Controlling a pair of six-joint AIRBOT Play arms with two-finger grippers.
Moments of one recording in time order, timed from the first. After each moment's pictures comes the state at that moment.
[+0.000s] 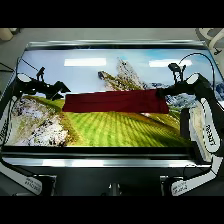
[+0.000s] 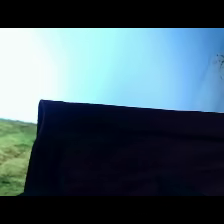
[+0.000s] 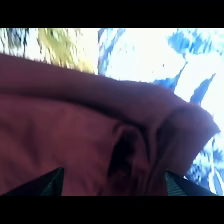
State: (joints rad) left arm 0.14 -1.82 1.58 0.89 -1.14 -1.48; right arm -0.15 -1.74 1.49 -1.14 0.96 0.90
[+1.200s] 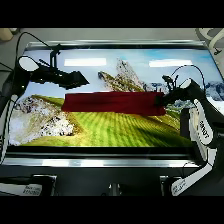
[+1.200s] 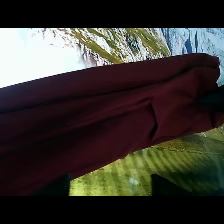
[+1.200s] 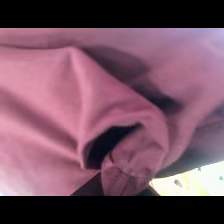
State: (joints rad) left arm -0.16 -1.58 1.62 0.88 -1.18 -1.44; right arm -0.14 -1.84 1.49 -1.08 1.14 1.01
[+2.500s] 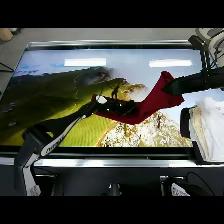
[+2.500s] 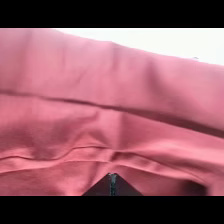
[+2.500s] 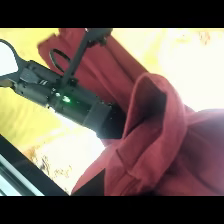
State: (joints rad) left arm -0.63 -2.02 1.62 0.28 -0.78 -1.41; right arm -0.14 -1.23 1.49 -0.87 1.48 1.00
